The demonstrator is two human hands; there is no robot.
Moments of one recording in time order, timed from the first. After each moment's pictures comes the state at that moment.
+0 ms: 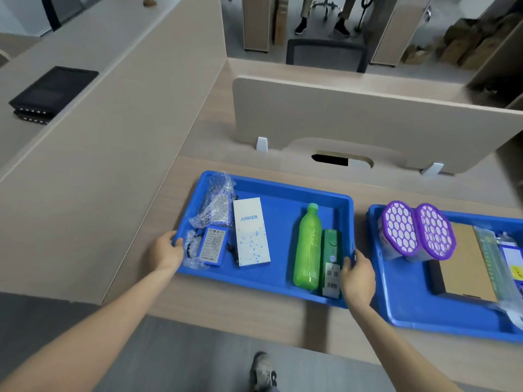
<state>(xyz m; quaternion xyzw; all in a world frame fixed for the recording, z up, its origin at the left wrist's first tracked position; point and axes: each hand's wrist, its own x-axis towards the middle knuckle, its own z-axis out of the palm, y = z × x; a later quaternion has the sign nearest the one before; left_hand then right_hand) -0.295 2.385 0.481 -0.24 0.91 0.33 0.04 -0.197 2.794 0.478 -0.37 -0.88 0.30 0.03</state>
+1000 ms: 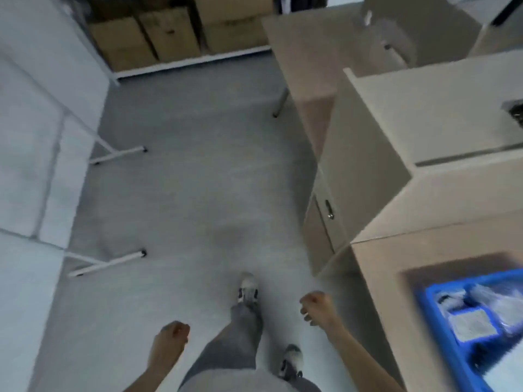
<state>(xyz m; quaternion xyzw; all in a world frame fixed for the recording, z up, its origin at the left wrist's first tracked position) 0.306 2.244 0.448 -0.75 0.48 0.45 0.01 -0.072 2.337 0.475 0.17 -0.78 0.24 -0.56</state>
